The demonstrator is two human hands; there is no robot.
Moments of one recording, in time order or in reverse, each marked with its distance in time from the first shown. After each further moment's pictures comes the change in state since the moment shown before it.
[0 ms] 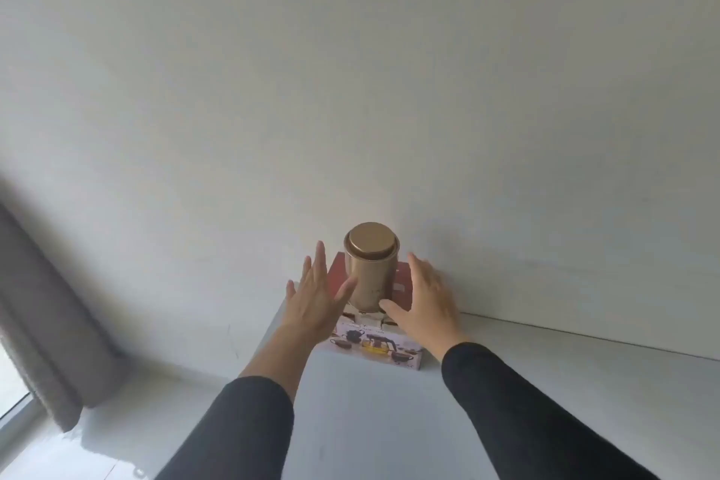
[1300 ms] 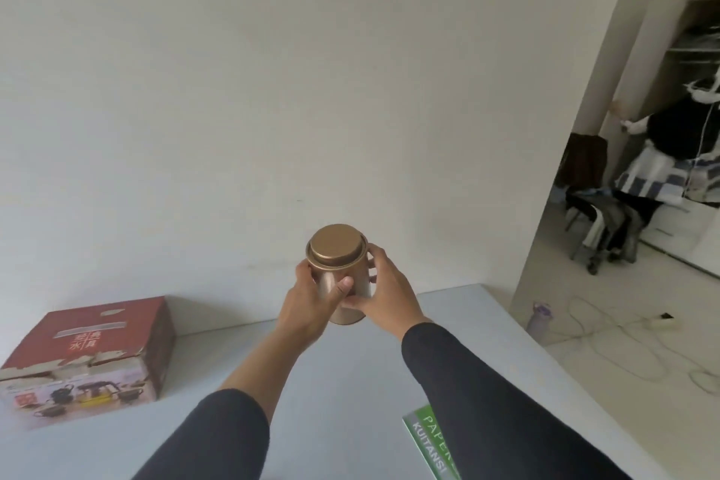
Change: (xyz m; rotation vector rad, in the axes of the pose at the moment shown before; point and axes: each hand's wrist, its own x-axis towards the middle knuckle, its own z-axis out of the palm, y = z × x) left_hand -0.158 0.359 0.150 -0.565 -0.254 0.303; right_hand -0.218 0.221 -0.254 0.309 0.361 0.239
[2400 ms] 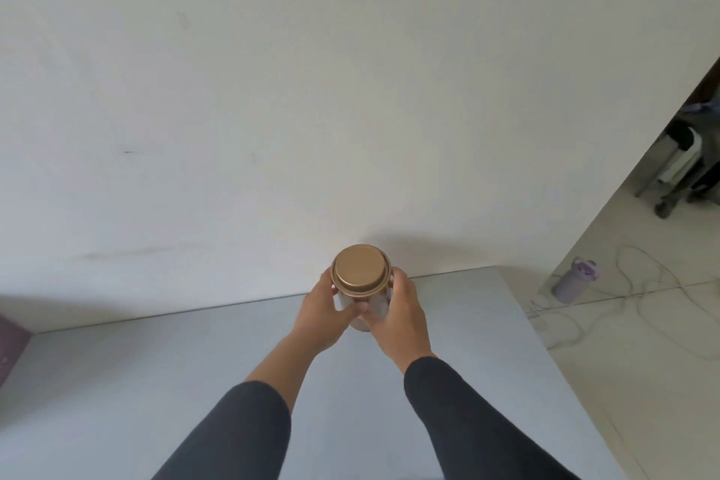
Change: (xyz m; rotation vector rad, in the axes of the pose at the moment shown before) left_hand 0.211 -0.098 0.256 0.091 -0.164 -0.260; right_hand 0.150 0.292 -0.019 0.004 -0.041 0.269
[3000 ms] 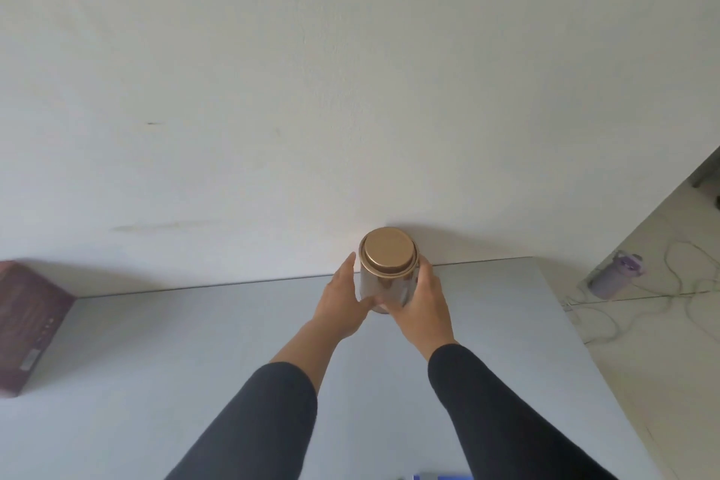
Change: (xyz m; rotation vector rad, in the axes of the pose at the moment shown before) left_hand 0.011 -0.016 0.005 0.238 -0.047 -0.107; right_hand 0.014 0.018 0.015 0.000 -0.062 0.087
